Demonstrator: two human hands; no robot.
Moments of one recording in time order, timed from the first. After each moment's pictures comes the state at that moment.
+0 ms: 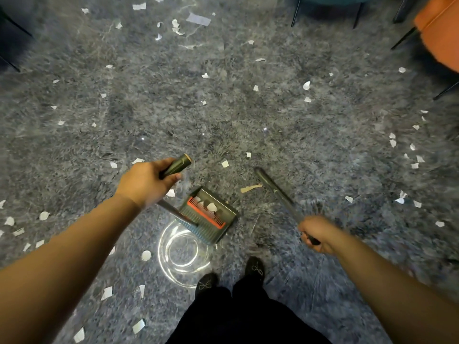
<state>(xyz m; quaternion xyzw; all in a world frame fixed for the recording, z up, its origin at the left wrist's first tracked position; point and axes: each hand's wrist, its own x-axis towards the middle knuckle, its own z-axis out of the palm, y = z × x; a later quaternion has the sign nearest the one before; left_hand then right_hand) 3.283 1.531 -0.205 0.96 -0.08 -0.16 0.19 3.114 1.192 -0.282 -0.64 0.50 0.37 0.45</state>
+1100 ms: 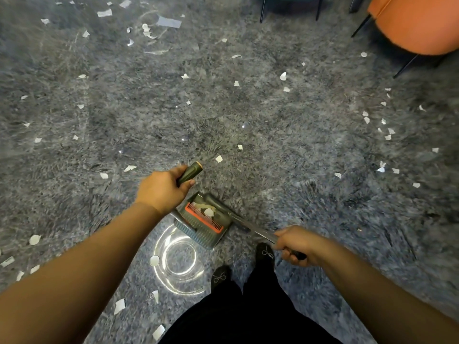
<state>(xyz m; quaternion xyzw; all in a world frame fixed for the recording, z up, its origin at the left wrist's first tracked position) 3.263 1.583 -0.234 0.96 -0.20 -0.15 0.16 3.063 1.333 -0.258 -0.57 0.45 0.45 0.52</state>
